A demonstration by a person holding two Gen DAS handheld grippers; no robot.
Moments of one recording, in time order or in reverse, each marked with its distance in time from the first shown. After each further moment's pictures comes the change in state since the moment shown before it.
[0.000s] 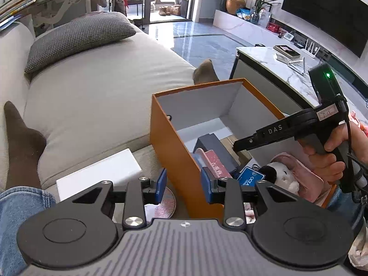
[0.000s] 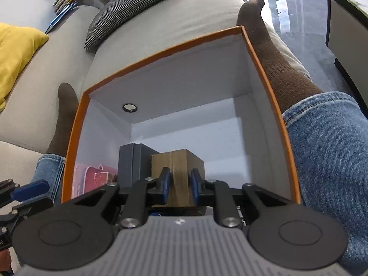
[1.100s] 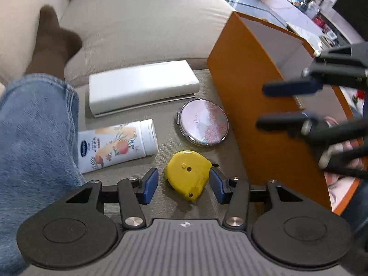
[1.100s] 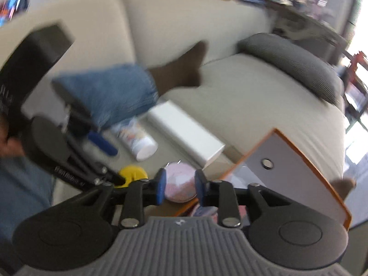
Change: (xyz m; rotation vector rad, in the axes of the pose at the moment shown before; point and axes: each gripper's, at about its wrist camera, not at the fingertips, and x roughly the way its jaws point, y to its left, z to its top) left arm 0.022 0.069 -0.078 -0.274 0.221 0.048; right arm -0.012 0.186 -0.074 -1.096 -0.029 0.008
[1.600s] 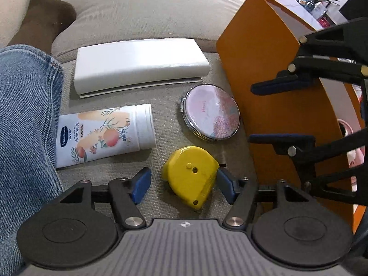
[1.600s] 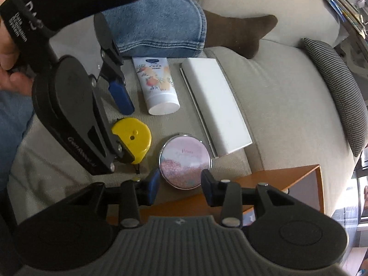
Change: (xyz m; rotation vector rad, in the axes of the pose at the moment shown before) left arm 0.034 0.008 -0.003 -0.042 0.064 -0.036; right arm 0.055 0.023 0.011 -0.413 0.264 0.030
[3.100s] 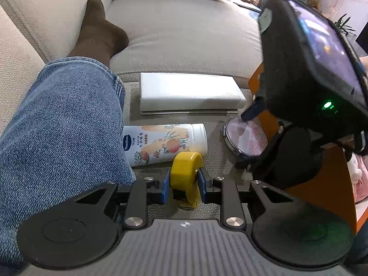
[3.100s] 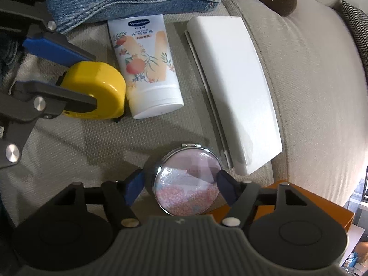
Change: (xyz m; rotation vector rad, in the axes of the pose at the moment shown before) left arm -0.047 0.028 -0.016 -0.095 -0.183 0.116; right arm 0.083 -0.005 0.066 -0.001 0.343 0.079
